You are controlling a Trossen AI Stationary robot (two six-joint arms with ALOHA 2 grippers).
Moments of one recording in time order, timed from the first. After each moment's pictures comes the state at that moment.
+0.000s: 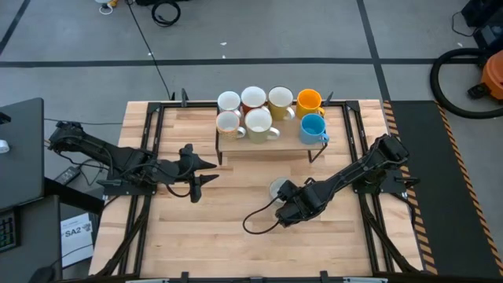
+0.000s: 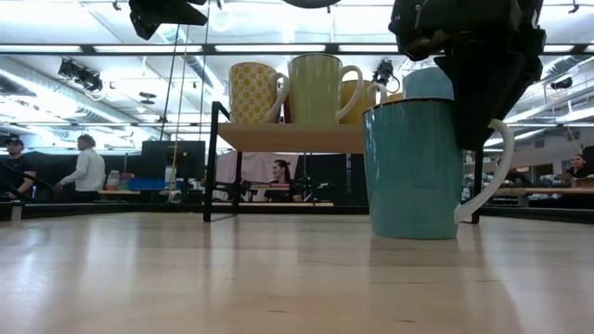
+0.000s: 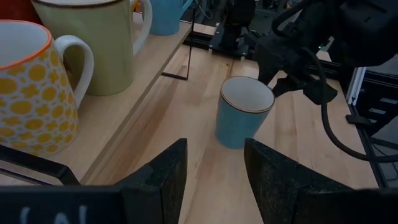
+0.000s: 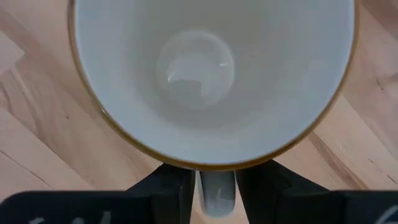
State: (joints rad) left arm -0.37 0.98 0.81 -0.29 -0.54 -0.40; right arm 0.47 1.80 1.34 -1.07 0.28 1.24
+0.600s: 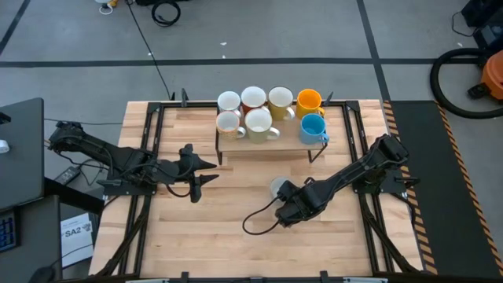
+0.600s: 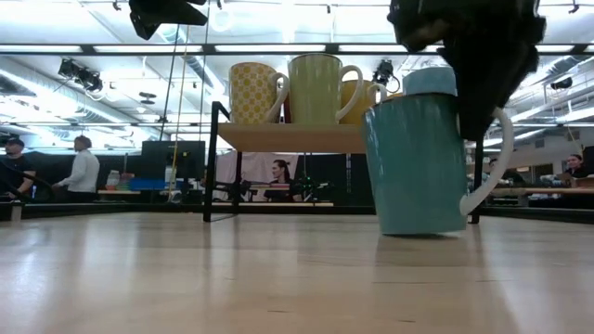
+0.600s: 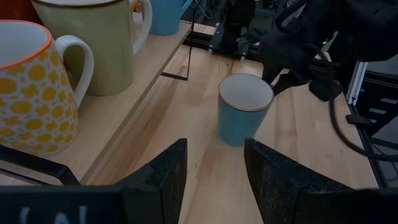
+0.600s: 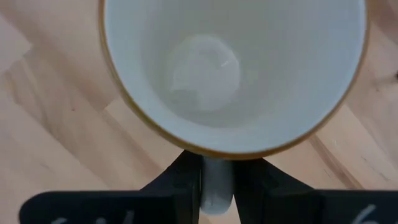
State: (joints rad) left arm -0.37 0.98 0.81 -0.29 -0.54 -0.40; right arm 0.47 1.80 1.37 -1.10 0.26 1.21
